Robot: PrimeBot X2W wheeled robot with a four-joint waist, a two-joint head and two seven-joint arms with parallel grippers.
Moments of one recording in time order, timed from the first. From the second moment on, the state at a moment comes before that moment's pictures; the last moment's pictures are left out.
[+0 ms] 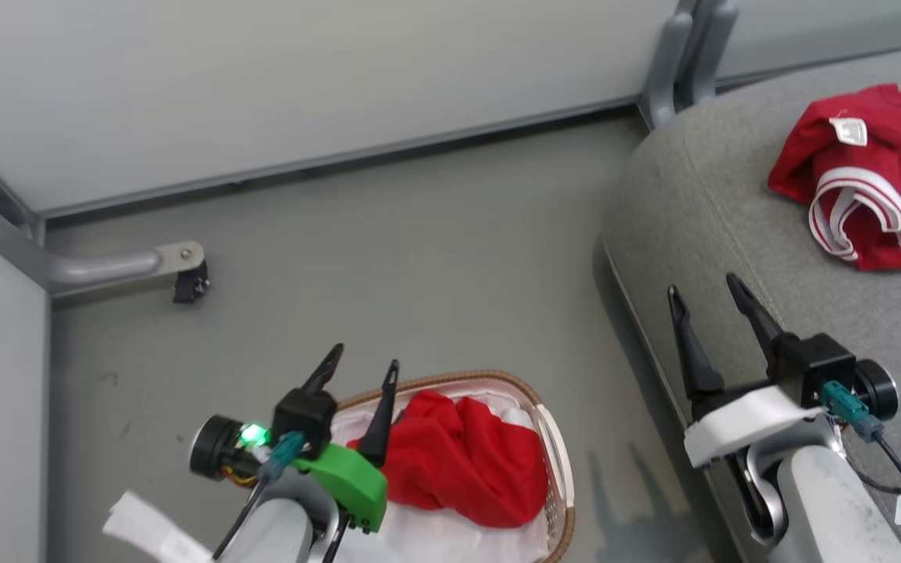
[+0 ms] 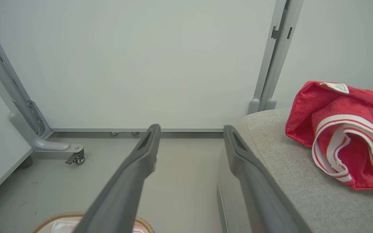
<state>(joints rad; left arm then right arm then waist) -0.27 0.05 -0.37 0.53 -0.15 -0.12 -0.26 -0.22 -0.05 0.04 0.26 0.08 0.13 -0.26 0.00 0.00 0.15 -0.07</state>
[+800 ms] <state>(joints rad) -0.67 0.13 -0.68 1.10 -0.10 -0.13 -0.21 -0.43 -0.05 0.16 0.18 0.21 0.13 -0.26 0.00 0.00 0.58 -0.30</state>
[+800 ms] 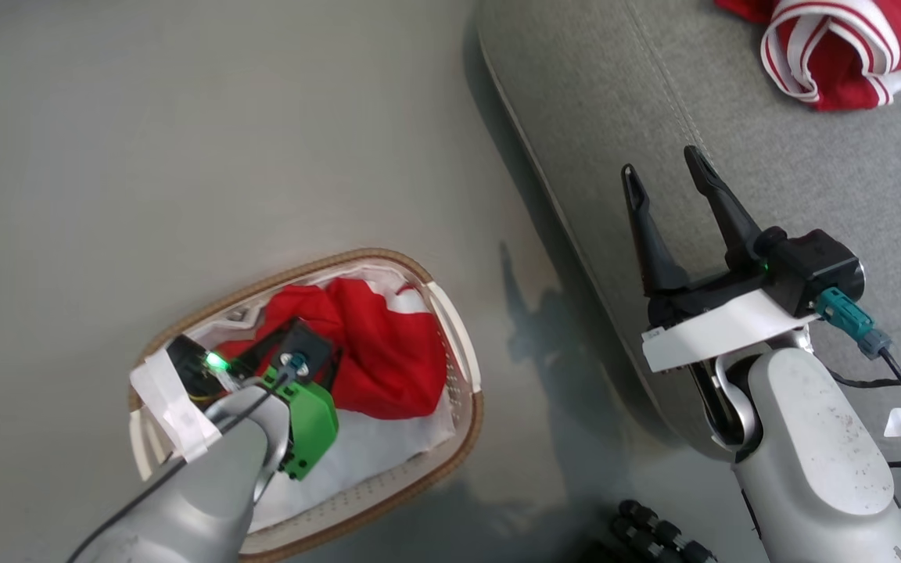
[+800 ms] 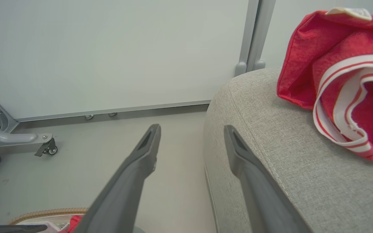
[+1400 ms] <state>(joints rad) -0.77 0.15 -0.65 1.25 -0.15 -0.06 -0.10 -0.47 -0.05 0.21 0.16 0.26 0.13 -0.26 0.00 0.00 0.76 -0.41</state>
